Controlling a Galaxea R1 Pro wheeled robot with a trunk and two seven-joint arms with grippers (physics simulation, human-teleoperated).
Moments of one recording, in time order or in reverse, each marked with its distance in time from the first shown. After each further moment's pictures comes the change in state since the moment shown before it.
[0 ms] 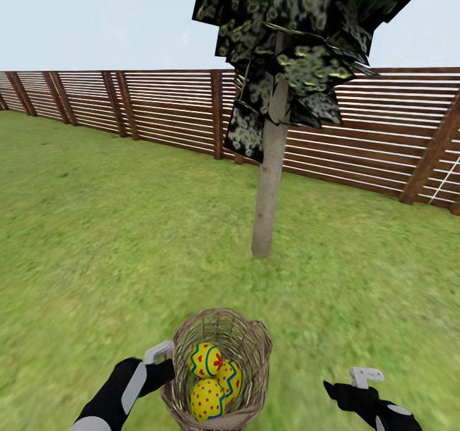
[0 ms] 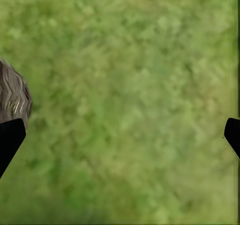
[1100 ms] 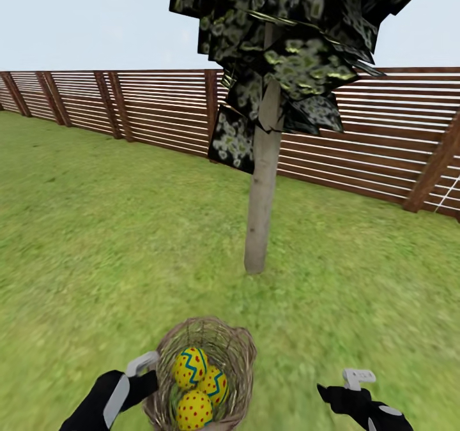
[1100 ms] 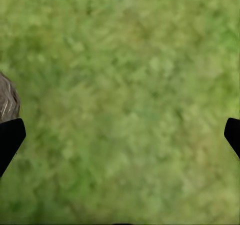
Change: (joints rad) left arm 0.041 0.061 0.039 0.006 0.004 -0.018 -0.006; right arm -0.004 0.009 0.046 0.027 -0.001 -0.011 -0.012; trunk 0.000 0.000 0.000
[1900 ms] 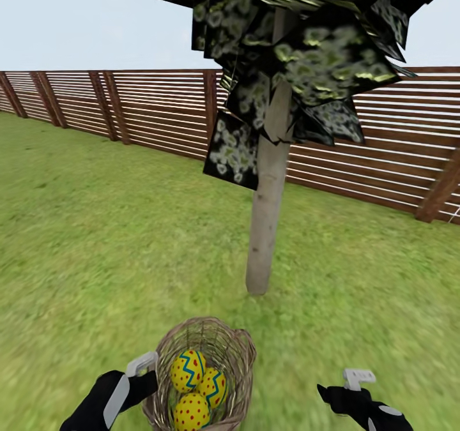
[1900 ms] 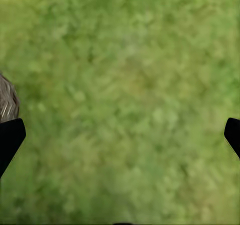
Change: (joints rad) left arm 0.000 0.000 0.000 0.001 -0.012 0.000 0.001; right arm 0.000 0.000 0.000 0.001 0.000 0.001 0.001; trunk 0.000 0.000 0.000
